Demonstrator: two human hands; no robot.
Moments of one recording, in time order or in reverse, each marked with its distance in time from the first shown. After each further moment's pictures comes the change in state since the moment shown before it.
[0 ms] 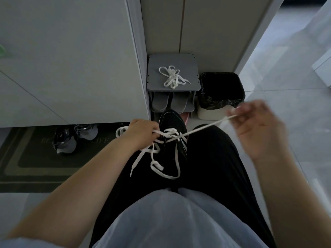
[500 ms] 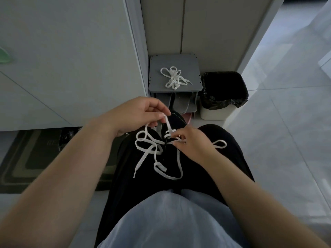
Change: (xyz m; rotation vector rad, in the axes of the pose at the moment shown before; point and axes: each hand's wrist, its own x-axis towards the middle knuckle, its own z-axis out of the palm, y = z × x) left_hand -0.028 0.017 -0.081 -0.743 -0.117 0.038; right_hand 0.010 0.102 0.024 -1.687 -0.418 0.086
